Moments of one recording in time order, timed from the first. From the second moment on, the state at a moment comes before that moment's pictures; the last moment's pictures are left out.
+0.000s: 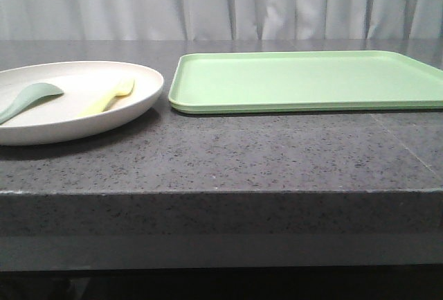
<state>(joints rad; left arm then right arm) -0.04 -0.01 -0.01 -0.05 -0.12 -0.05 0.01 -0.01 -0.03 0.16 0.15 -0.08</state>
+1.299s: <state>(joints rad) -0.04 0.51 -0.54 -0.05 0.20 -0.05 0.01 0.39 -0.55 0.16 0.35 -0.08</state>
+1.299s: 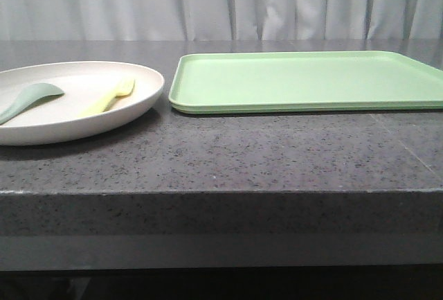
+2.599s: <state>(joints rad) -0.04 1.57 -1.19 -0.05 0.97 -0.01 0.01 0.39 -0.55 0.16 0.35 -0.08</state>
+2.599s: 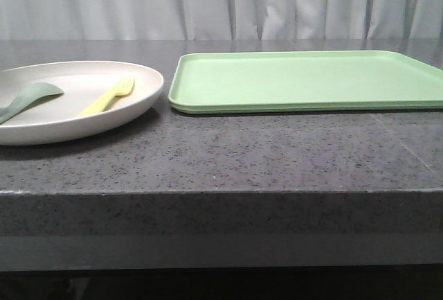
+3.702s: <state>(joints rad) -0.04 1.60 -1.19 -0.16 0.94 -0.01 0.01 0.39 -0.55 0.16 0.36 -0.08</state>
